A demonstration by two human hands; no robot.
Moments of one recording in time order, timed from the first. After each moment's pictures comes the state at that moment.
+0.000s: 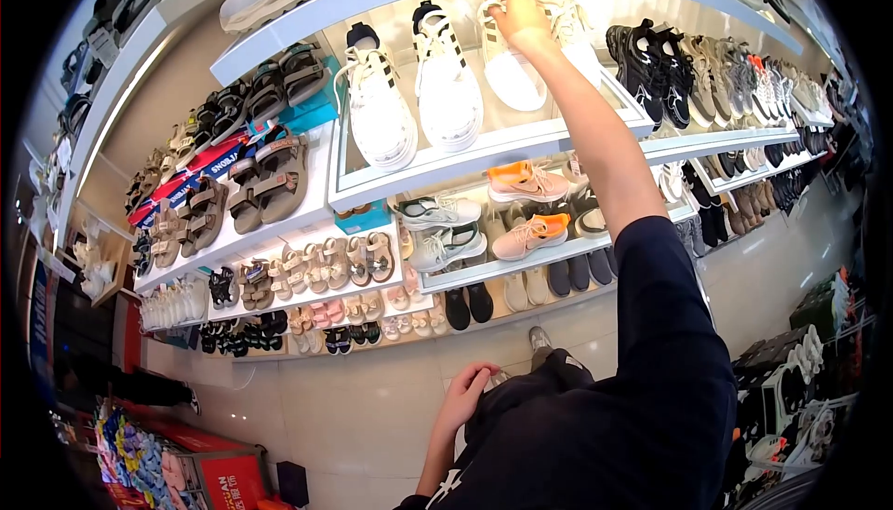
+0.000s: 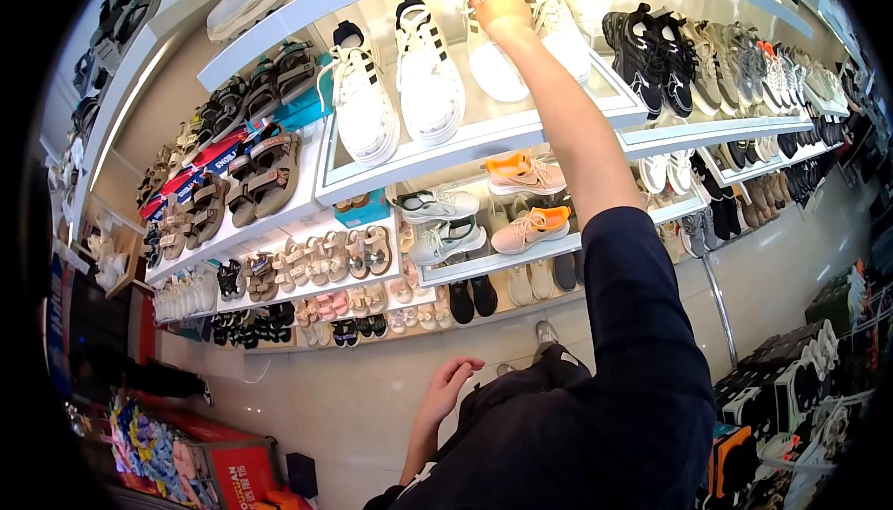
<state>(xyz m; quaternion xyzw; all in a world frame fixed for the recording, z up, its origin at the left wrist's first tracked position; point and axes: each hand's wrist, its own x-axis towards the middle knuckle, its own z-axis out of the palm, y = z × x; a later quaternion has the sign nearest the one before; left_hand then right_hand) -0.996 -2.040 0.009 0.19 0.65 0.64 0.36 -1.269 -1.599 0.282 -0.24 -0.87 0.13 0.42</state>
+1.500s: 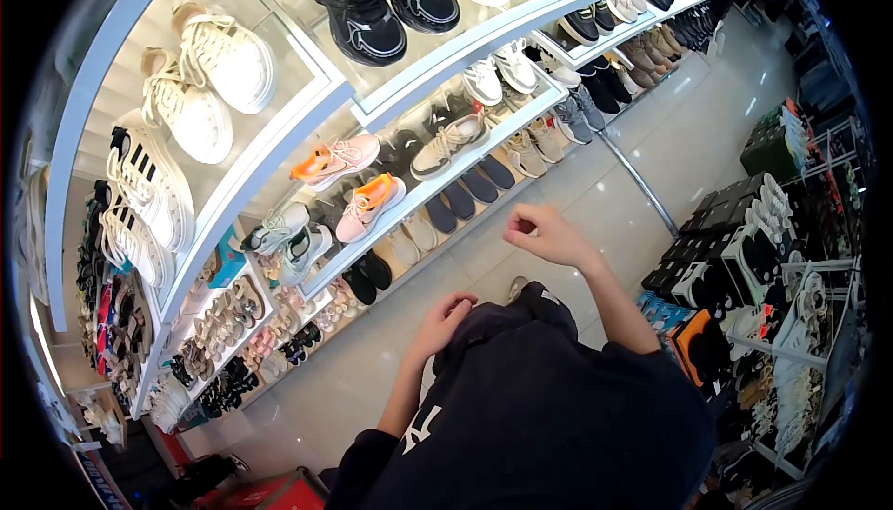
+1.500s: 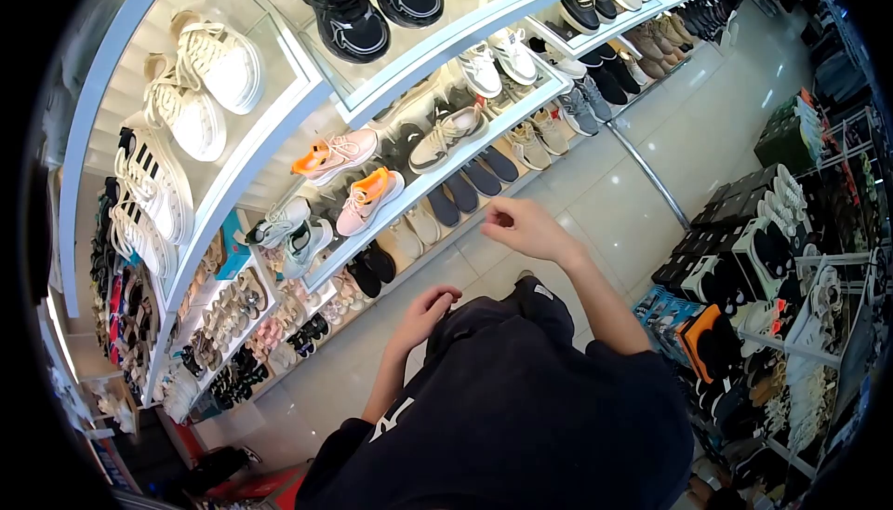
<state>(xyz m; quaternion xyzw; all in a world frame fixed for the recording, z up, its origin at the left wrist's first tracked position) -0.905 -1.766 -0.029 0.34 0.65 0.40 0.55 -0.754 -1.531 0.029 -0.22 -0.80 0.55 0.14</state>
